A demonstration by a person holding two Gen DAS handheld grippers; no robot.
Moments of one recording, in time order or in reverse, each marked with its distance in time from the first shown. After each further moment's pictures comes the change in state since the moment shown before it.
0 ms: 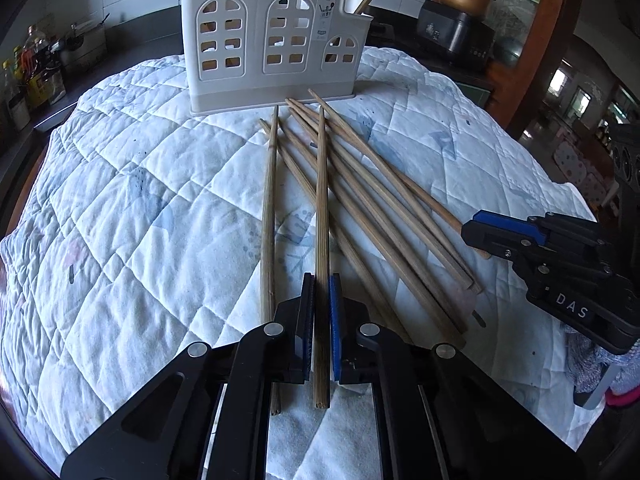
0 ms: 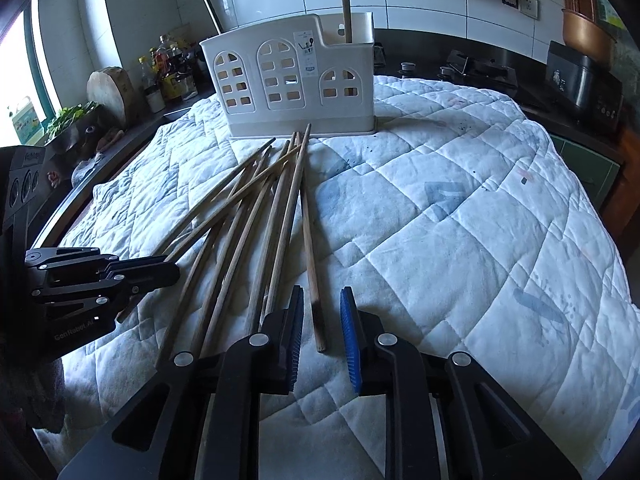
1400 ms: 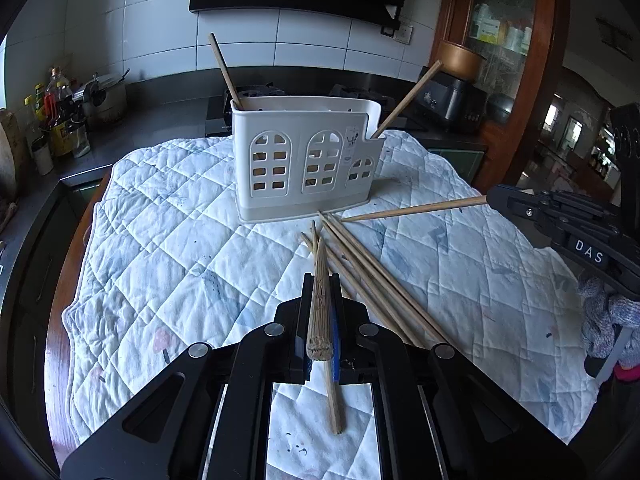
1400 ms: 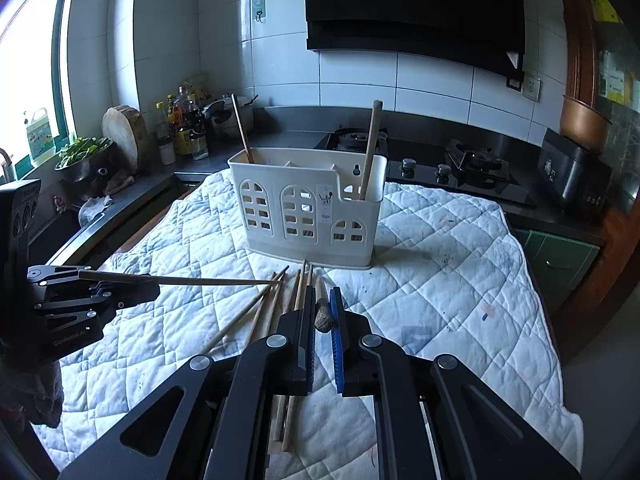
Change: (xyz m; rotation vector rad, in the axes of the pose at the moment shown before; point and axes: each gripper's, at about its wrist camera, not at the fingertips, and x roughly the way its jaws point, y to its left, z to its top) left arm -0.088 0.030 0.047 0.011 -0.221 0.004; right arm -0.079 0.025 0.087 -0.100 -0.221 -0.046
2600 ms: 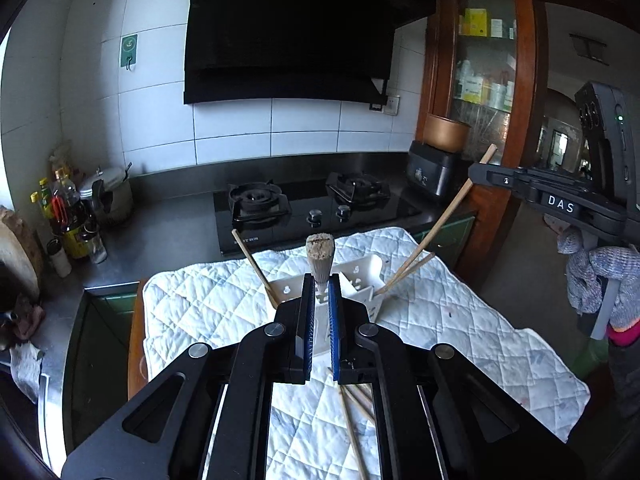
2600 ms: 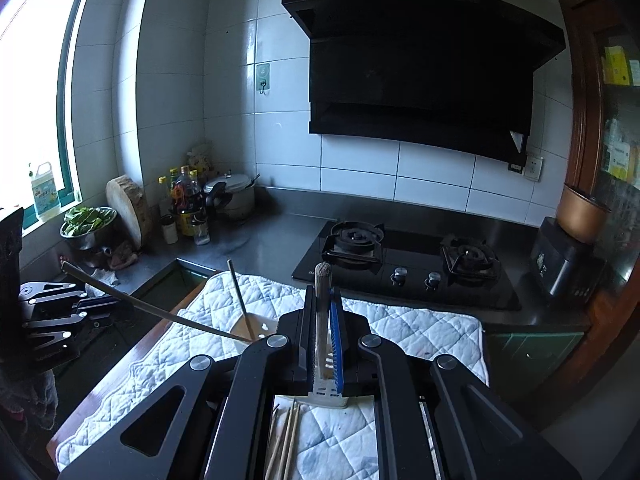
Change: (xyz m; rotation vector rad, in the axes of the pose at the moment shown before) left arm -0.089 0.015 0.156 0.088 -0.188 0.004; right arm -0.053 -0.018 0.184 -0.033 -0.171 -0.004
